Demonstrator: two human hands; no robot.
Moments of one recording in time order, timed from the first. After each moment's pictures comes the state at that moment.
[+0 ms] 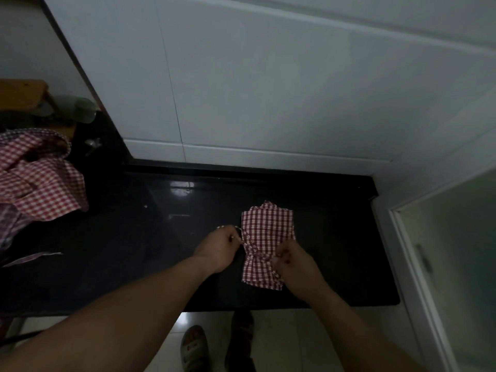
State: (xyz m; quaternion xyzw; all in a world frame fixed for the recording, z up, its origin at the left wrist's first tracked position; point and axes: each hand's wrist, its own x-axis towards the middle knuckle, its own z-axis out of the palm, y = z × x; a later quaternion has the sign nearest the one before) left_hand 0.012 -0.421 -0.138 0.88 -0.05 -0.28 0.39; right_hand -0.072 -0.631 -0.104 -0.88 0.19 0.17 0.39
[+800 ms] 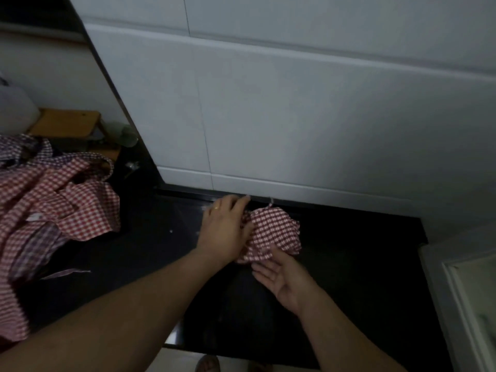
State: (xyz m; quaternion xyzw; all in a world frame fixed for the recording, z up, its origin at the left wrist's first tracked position) left_hand 0.097 -0.400 -0.098 0.97 -0.11 0.01 0.22; right_hand 0.029 -0.571 -0.109 -0.42 0.41 0.25 0.77
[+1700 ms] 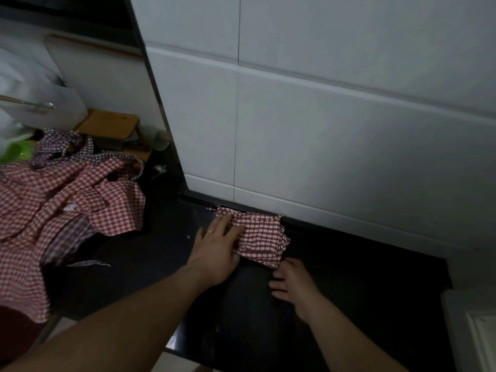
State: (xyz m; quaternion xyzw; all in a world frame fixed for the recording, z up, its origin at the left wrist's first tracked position) left_hand 0.080 -0.351 -0.104 0.98 -0.05 -0.12 0.17; right_hand 0.059 -0.566 -0.098 -0.67 0.31 0.31 0.60
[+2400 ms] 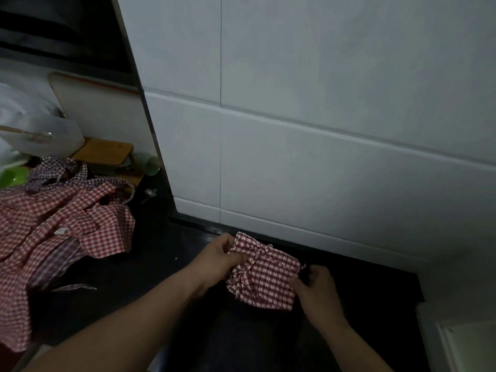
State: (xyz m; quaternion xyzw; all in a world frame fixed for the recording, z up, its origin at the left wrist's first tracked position) left_hand 0.084 -0.384 -0.047 0.70 0.12 -0.19 0.68; right_hand 0.049 -0.633 -0.059 -0.85 0.22 0.11 0.46
